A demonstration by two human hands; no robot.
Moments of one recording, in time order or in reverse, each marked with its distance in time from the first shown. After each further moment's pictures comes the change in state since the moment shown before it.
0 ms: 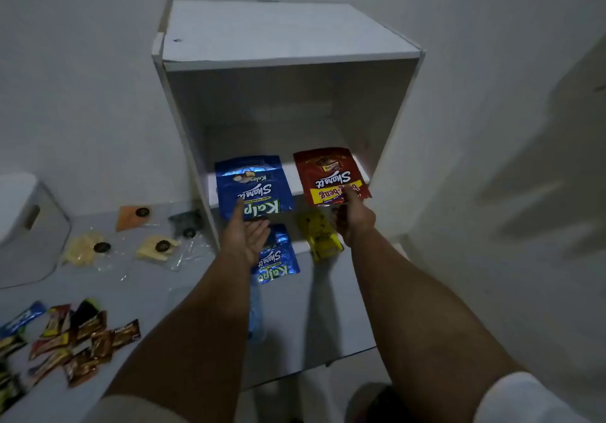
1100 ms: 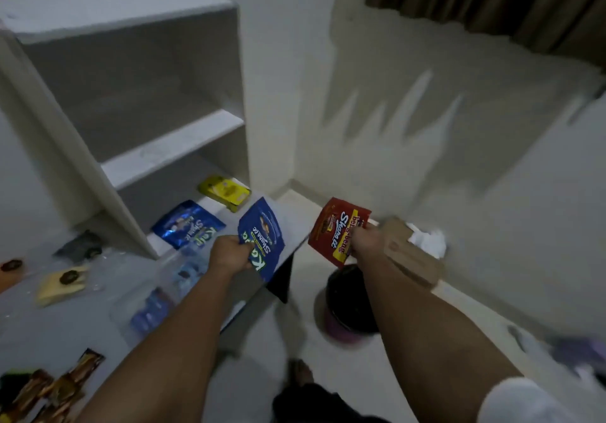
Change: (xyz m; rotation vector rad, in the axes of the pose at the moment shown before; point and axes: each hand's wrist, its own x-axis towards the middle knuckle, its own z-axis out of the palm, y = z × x) left_hand -0.078 -0.103 -0.119 1.268 -0.512 0.181; right_hand -0.242 0.185 -0.208 -0.002 0.682 -0.075
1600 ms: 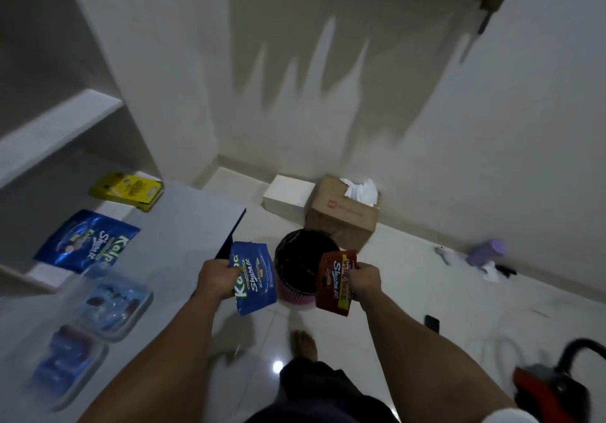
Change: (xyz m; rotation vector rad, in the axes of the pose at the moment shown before) left_hand 0.014 -0.072 0.116 0.243 -0.306 -0.122; right_hand 0.004 0.144 -0.137 -0.210 0.166 0.273
